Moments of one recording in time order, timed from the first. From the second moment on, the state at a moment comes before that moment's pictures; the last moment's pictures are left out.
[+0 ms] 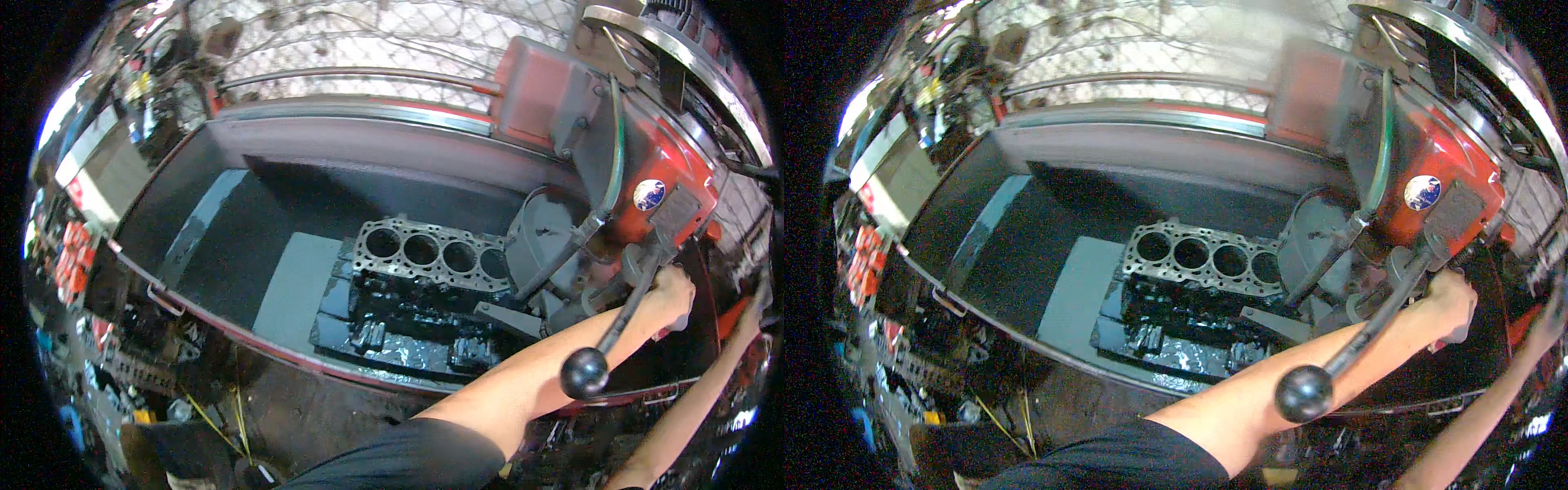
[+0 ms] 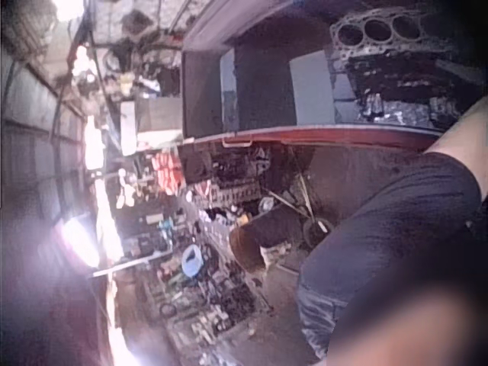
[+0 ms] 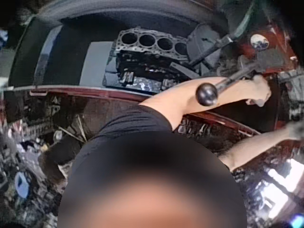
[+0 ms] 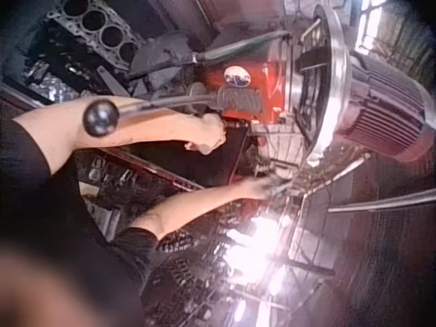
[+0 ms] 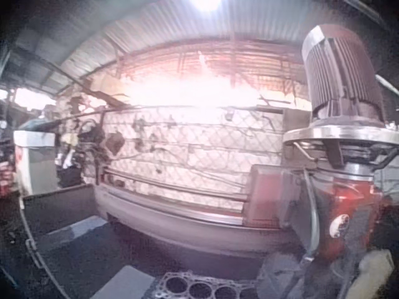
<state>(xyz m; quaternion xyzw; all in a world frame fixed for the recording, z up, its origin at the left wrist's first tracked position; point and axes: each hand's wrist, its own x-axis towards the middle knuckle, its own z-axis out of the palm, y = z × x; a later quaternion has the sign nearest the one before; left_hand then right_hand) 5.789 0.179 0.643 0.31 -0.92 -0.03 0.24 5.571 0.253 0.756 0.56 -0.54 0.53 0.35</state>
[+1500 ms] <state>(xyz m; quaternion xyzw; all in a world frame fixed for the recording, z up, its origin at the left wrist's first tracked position) 5.890 0.211 0.682 0.27 -0.93 -0.10 0.20 5.666 0.291 0.569 0.47 -0.88 -0.06 0.04</state>
